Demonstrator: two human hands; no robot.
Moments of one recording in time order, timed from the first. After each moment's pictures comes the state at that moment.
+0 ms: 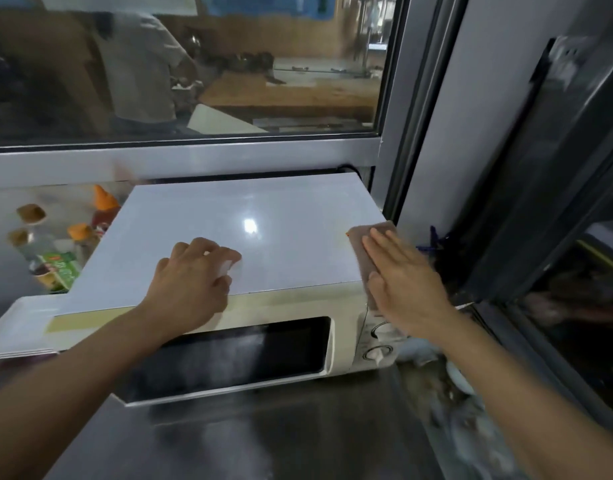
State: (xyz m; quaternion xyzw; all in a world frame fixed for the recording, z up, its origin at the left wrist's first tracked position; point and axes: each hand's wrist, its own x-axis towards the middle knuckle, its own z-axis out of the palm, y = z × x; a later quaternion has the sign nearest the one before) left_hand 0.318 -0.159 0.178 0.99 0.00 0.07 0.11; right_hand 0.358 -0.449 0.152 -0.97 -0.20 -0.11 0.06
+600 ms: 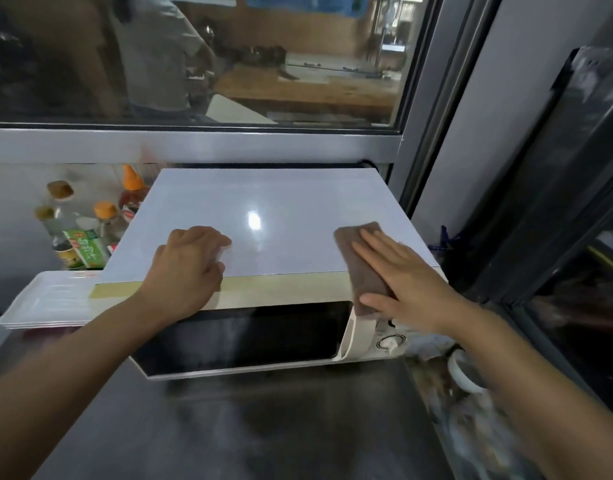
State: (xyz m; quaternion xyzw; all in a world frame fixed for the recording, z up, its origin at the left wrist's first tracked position) left_hand 0.295 -0.119 0.173 0.97 -0.01 0.13 0.19; right_hand 0.346 -0.437 0.164 -0.95 -0.32 0.02 0.04
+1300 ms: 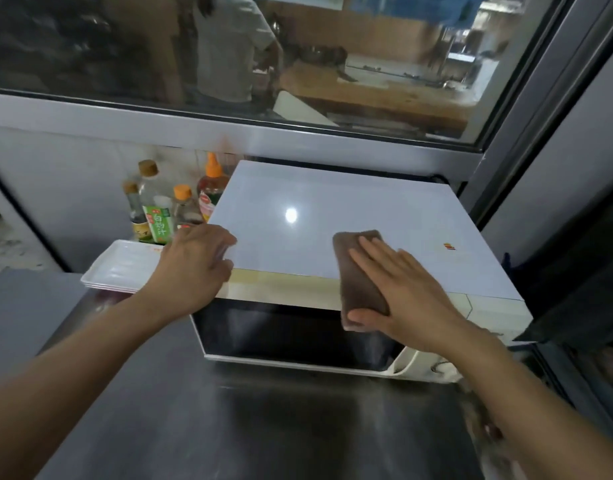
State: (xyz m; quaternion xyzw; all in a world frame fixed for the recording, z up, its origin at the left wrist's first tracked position) left_hand 0.261 -0.045 0.171 0.96 0.08 0.14 0.21; right_hand 0.340 -0.340 0.157 -0.93 -0.38 -0.03 -0.01
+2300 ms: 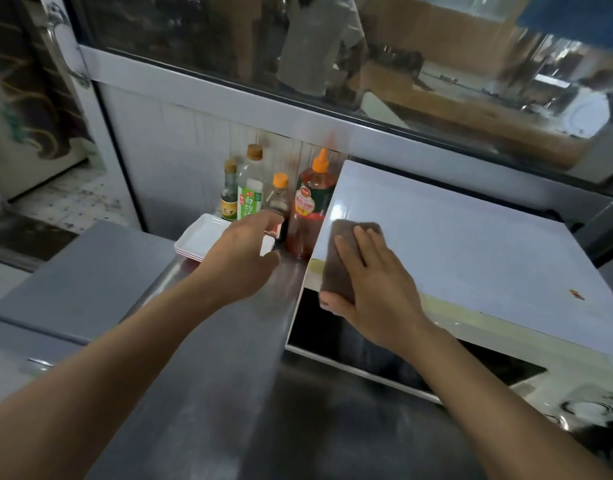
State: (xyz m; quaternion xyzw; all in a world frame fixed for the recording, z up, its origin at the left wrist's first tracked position) left_hand 0.221 0.043 0.158 0.93 0.15 0.19 0.29; right_hand 0.296 -0.153 0.153 -0.91 -0.41 -0.07 0.01
